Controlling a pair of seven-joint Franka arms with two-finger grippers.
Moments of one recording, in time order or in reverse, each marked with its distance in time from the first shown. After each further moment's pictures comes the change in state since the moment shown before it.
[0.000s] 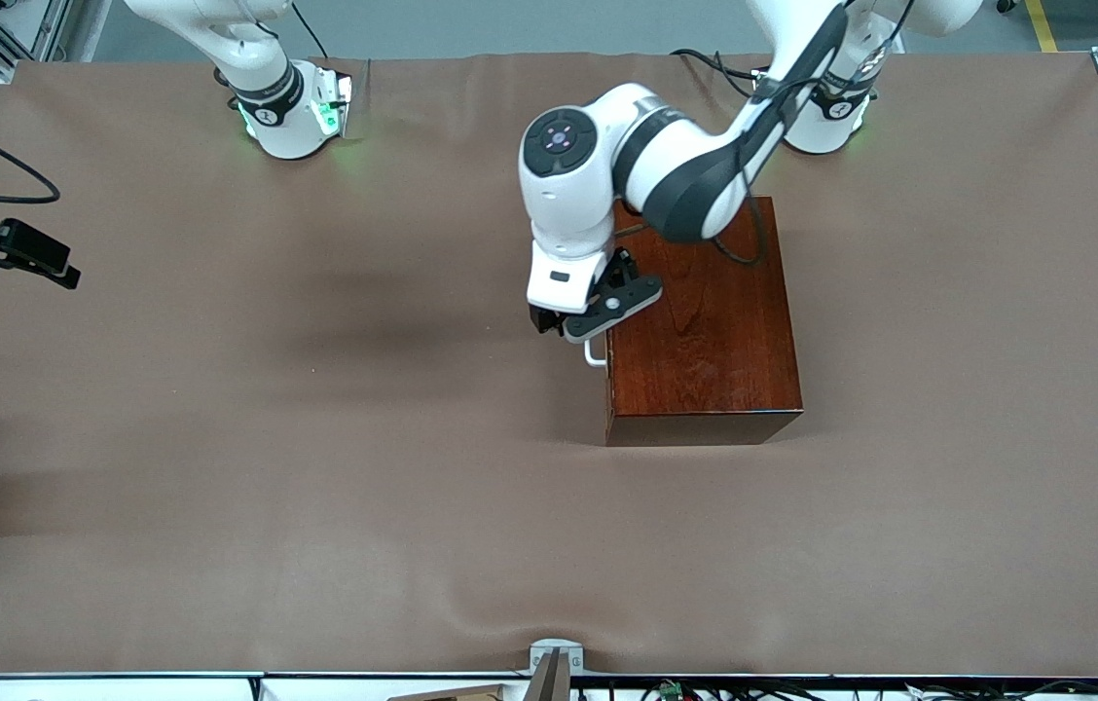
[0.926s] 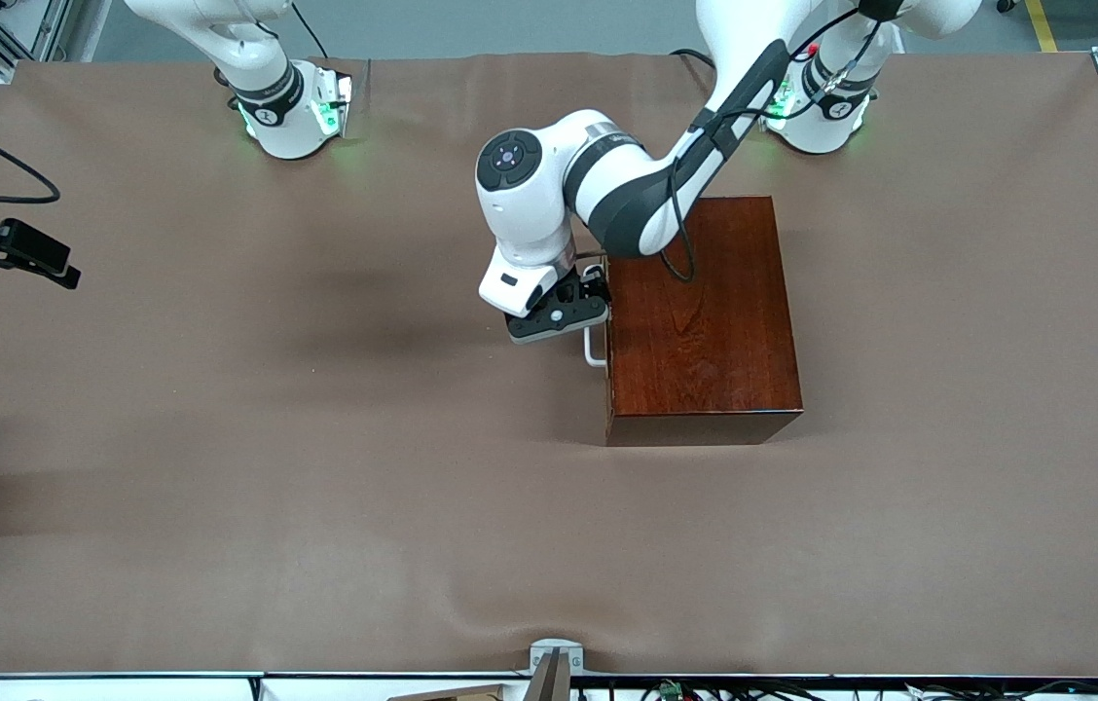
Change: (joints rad) left arm -0.059 0.096 0.006 0.058 0.050 -0.008 0.245; right arm 0.000 0.000 0.000 0.000 0.000 0.000 0.000
